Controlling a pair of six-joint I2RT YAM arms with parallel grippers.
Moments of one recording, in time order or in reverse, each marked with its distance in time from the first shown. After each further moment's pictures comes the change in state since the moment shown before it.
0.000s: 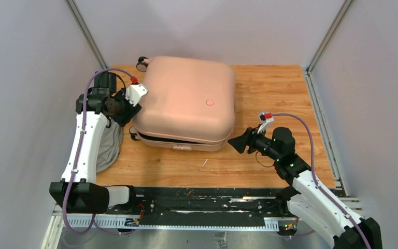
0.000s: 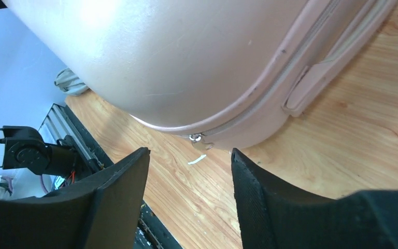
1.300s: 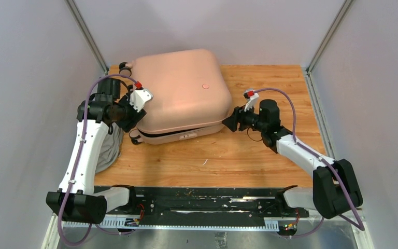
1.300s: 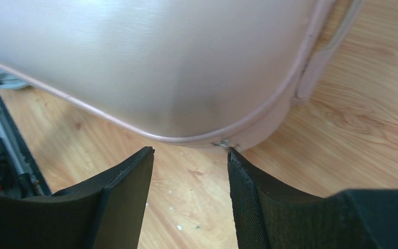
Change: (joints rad) left arm -0.067 -0.082 -0.063 -0.008 0.036 -0.045; right arm -0.074 0.525 0.286 0.152 -0.087 -0.251
